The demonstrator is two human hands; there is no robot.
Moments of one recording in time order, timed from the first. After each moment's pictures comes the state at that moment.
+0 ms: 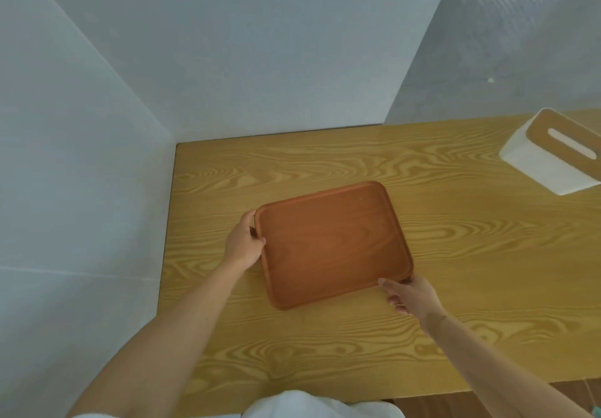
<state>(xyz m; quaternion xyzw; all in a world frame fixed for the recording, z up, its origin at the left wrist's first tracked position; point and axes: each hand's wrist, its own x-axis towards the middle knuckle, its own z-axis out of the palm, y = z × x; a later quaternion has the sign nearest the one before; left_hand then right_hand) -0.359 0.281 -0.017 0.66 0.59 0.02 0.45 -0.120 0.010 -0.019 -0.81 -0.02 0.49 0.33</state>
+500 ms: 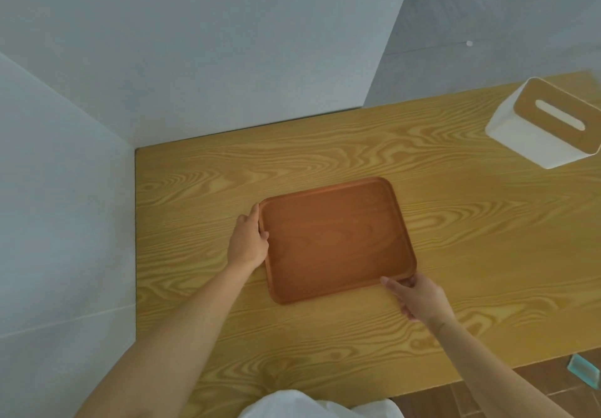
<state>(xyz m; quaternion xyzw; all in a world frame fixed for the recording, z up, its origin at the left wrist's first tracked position) -0.305 0.282 -0.043 0.77 0.53 -0.07 0.34 -0.106 -0.008 -0.024 -0.87 -0.03 0.44 0.21</state>
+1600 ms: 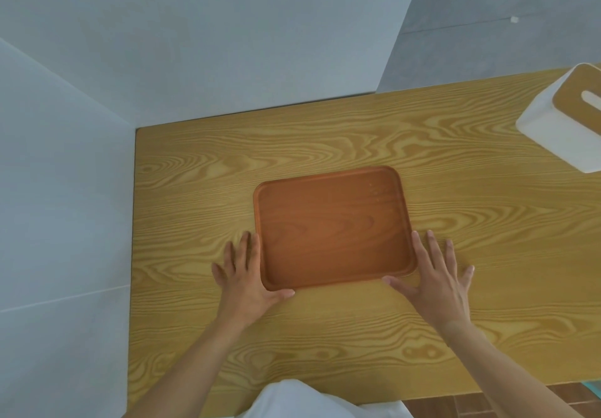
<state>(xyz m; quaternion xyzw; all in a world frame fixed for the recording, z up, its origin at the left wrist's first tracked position) -0.360 0.194 -0.054 0.81 0.50 -0.18 0.25 -0.067 -0.024 -0.049 -0.90 -0.37 0.24 0.01</state>
